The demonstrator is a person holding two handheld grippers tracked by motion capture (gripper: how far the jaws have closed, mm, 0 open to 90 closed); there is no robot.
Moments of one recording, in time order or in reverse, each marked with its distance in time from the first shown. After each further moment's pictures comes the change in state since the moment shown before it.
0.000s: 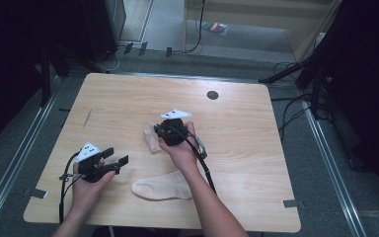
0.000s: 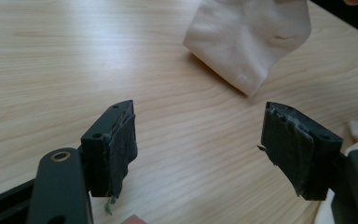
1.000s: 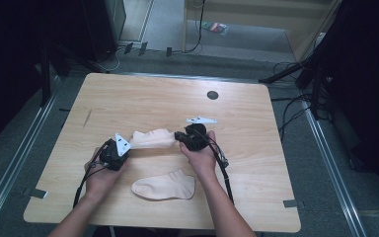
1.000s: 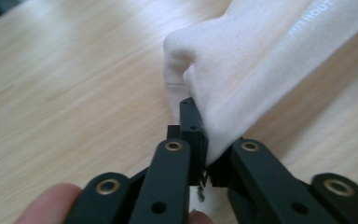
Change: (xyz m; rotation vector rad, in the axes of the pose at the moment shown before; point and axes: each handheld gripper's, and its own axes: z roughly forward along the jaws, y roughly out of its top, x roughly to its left) left arm -0.028 0.015 0.053 0.199 0.284 0.464; right arm -0.051 -0.039 -0.026 0.055 -0.024 0.181
